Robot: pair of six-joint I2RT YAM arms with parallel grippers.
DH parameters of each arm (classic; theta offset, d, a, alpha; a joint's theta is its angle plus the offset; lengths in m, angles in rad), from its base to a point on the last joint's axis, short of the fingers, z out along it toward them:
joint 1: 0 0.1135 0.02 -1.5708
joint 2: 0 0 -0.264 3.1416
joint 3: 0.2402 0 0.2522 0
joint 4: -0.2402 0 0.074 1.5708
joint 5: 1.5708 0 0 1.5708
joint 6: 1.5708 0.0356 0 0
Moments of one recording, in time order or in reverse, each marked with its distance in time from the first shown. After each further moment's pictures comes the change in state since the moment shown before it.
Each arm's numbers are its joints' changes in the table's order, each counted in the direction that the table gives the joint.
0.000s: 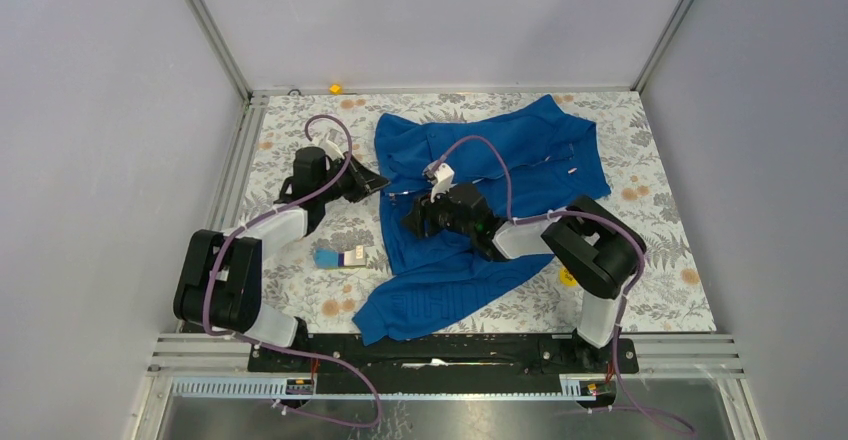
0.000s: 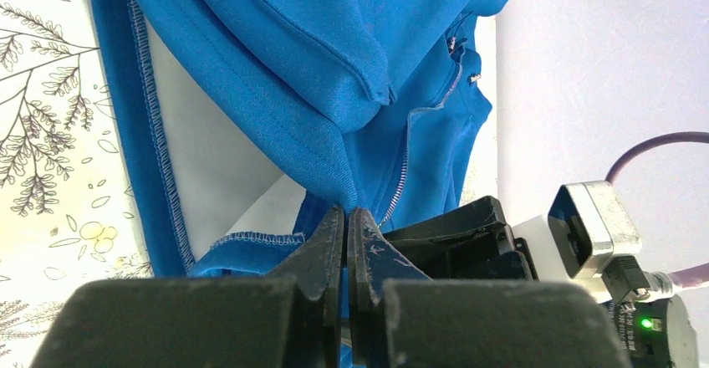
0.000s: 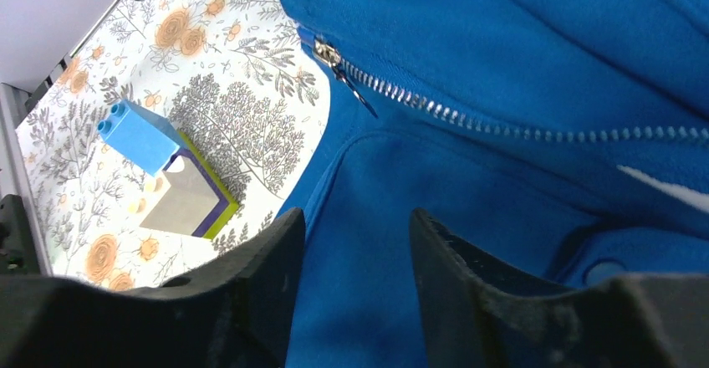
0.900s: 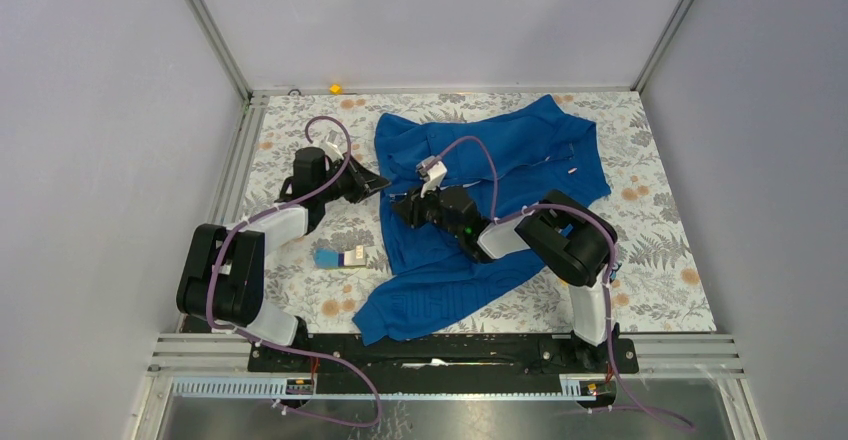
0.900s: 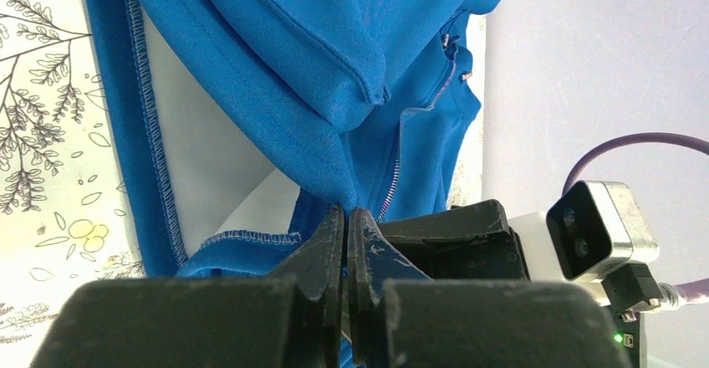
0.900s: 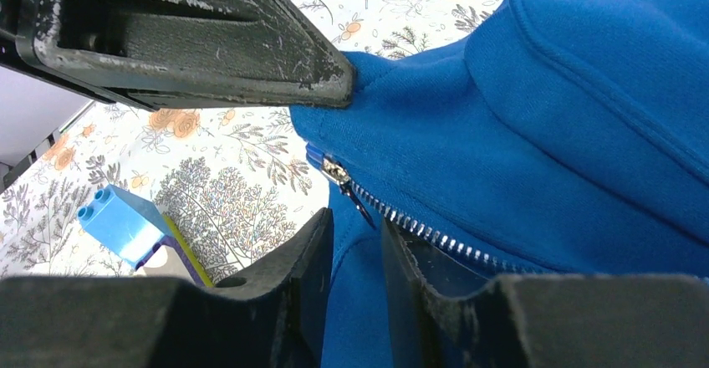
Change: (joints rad) left arm 0.016 0.039 0.000 0.028 0.043 -0.048; right arm 0.035 0.173 0.067 0.284 0.121 -0.011
